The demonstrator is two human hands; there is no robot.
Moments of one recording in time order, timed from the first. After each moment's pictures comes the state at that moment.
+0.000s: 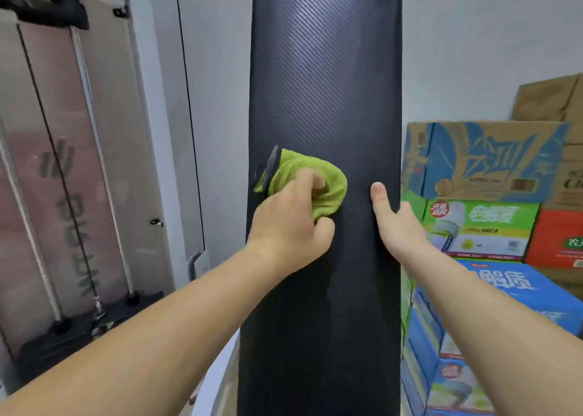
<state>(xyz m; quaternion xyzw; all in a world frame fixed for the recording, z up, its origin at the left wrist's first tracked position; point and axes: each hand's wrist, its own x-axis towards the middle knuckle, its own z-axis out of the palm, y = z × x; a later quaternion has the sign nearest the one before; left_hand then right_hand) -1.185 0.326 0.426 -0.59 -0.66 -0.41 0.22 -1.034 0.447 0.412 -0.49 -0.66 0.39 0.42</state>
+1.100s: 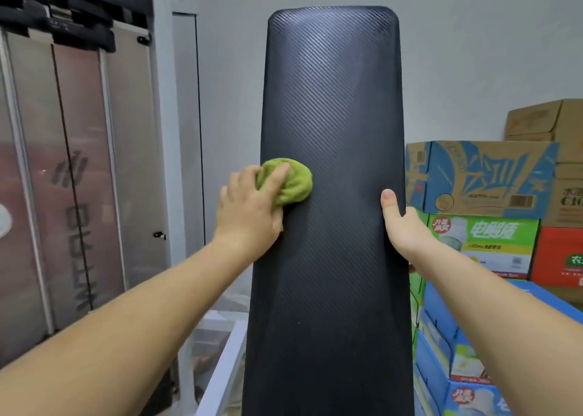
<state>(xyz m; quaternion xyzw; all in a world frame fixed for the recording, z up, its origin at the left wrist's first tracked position) -1.271 0.326 0.404 -0.56 -0.62 -0.35 0.43 -1.030 0.446 0.405 -0.48 -0.68 0.38 0.40</state>
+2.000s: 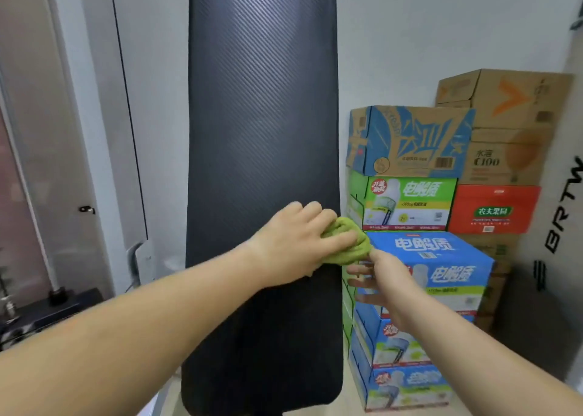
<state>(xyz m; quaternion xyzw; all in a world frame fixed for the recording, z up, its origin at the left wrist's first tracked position) -1.141 0.368 0.329 -0.79 -0.39 -0.10 0.47 -0.947 0.412 0.289 -0.50 -0.51 0.57 0.40</state>
